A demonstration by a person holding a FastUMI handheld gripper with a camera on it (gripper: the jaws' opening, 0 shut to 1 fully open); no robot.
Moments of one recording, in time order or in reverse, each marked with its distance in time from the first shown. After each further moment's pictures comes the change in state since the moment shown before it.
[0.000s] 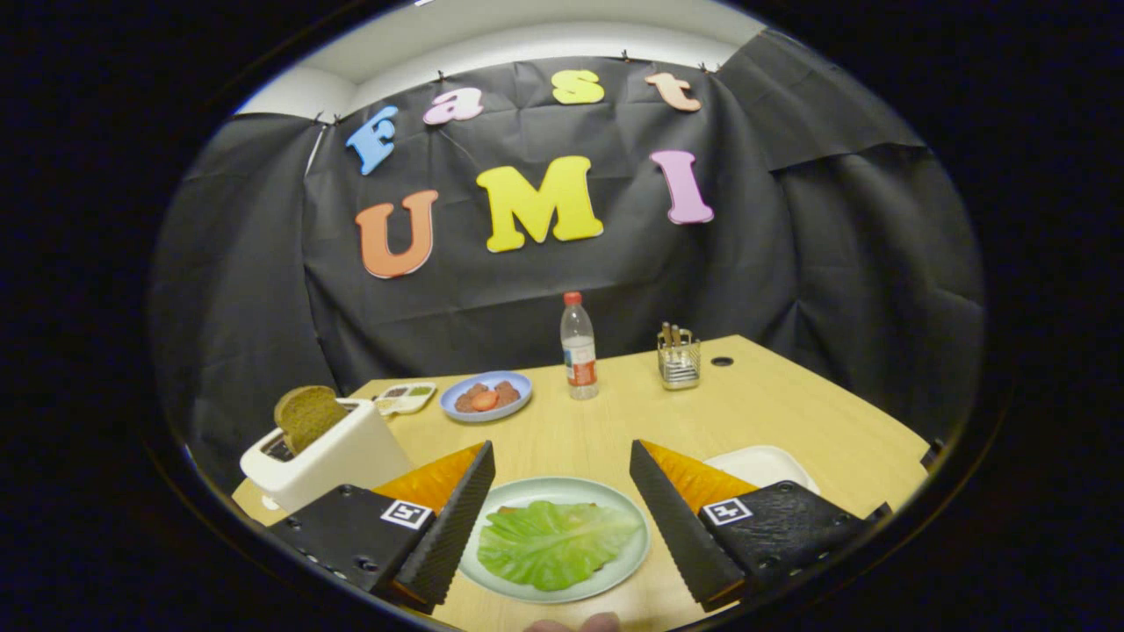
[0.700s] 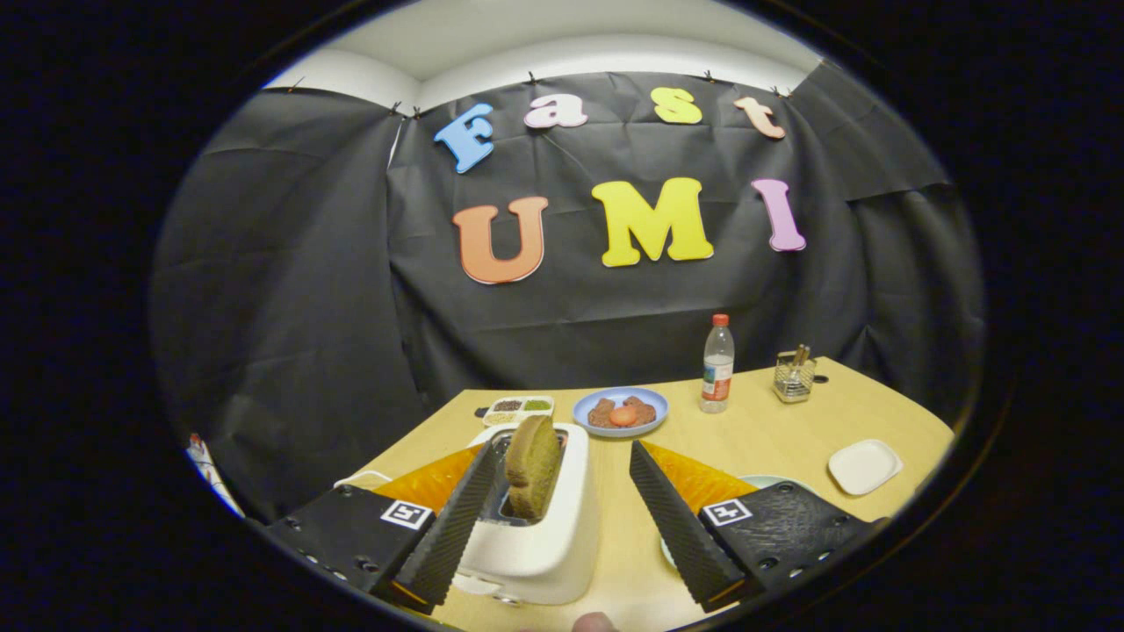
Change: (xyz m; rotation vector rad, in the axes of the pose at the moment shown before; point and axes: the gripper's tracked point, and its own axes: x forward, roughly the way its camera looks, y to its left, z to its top) arm 0.006 0.219 -0.018 -0.051 0.019 0.142
